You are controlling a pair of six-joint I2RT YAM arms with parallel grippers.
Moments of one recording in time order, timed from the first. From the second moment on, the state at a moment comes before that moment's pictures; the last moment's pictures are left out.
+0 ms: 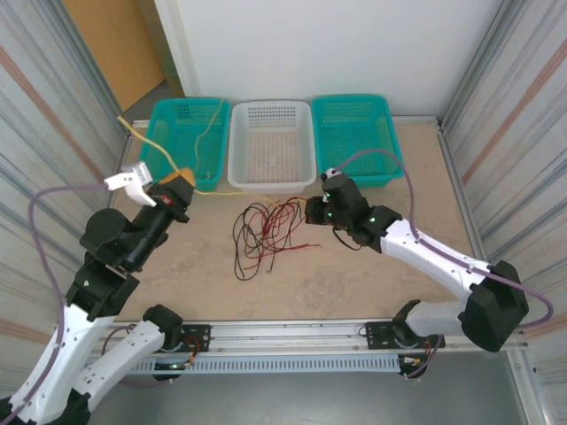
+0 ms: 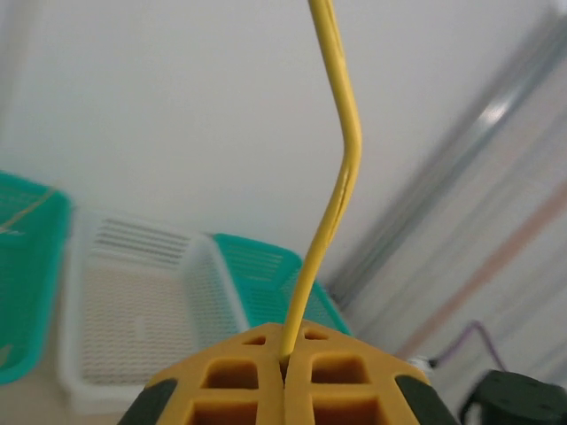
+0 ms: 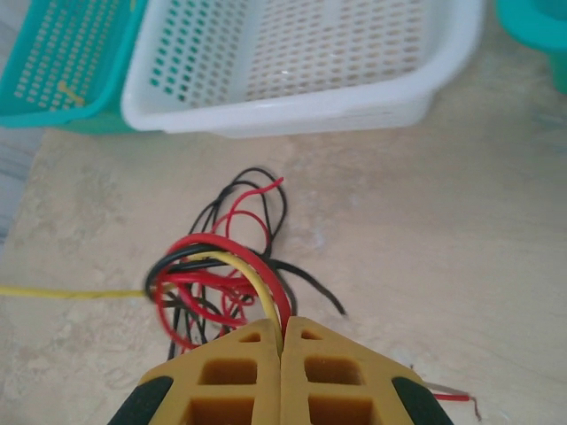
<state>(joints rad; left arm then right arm) -0.52 0.58 0.97 -0.35 -0.16 -0.56 0.71 1.25 0.92 -0.34 0.05 0.72</state>
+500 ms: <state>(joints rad) -0.48 0.61 1.02 -0.51 -0.26 -0.61 0.72 1.21 0.88 -0.36 -0.04 0.72</state>
